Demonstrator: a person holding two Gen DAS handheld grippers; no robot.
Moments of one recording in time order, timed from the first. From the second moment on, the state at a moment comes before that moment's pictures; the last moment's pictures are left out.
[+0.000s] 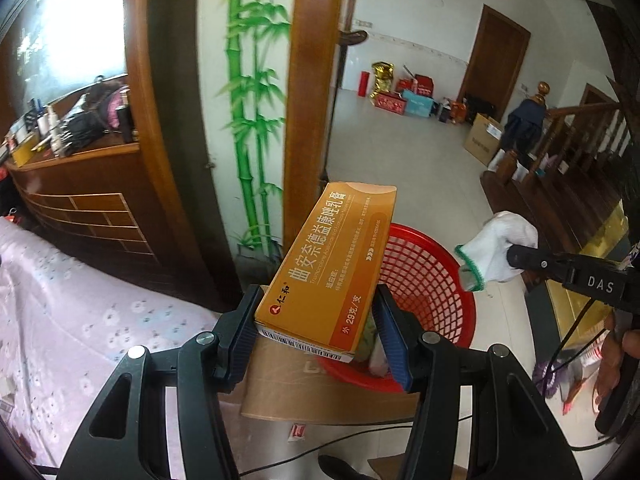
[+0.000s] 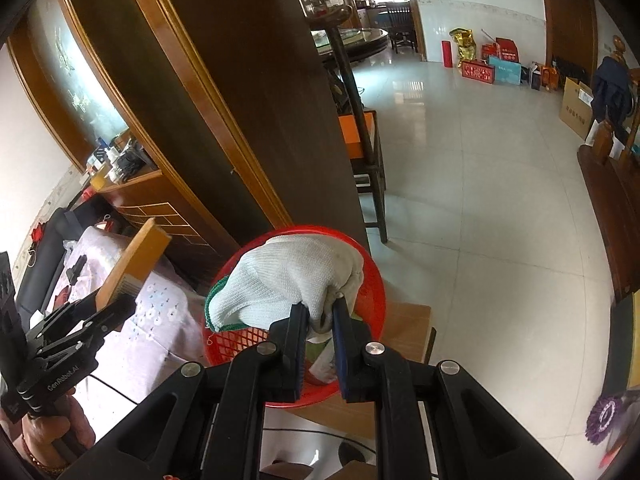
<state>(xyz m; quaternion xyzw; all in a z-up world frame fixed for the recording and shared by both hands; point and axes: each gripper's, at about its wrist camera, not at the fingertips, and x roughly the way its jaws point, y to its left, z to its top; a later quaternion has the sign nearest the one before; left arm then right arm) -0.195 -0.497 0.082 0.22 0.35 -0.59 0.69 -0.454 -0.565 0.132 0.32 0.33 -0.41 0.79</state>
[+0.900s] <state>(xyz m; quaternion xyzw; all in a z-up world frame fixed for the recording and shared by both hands) -0.139 -0.423 0.082 0.15 0.38 -0.46 0.79 -0.366 -0.558 0.129 0.26 0.35 -0.33 0.84</state>
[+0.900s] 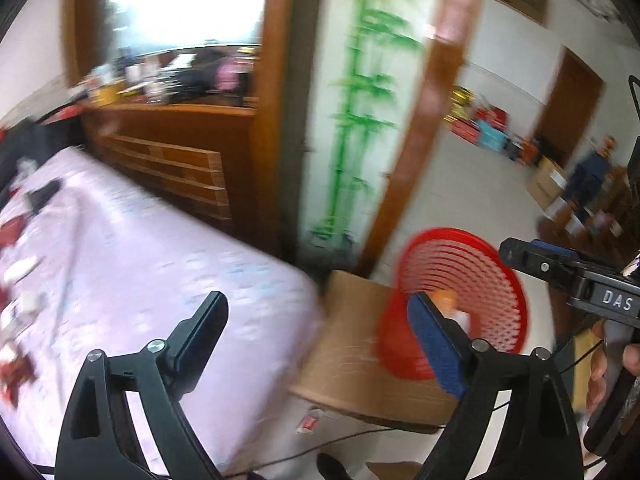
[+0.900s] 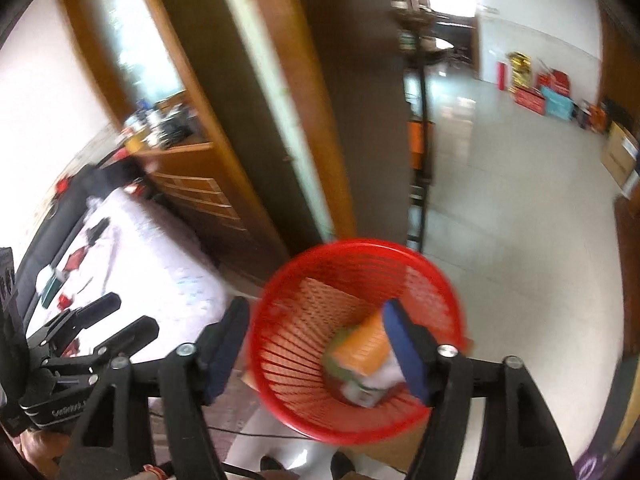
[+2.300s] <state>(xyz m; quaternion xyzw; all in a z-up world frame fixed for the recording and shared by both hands) 0.004 -0.037 0.094 -0.02 0.41 -0.08 0.91 -0.070 -0.300 0.115 0.09 0.41 0.01 0.91</state>
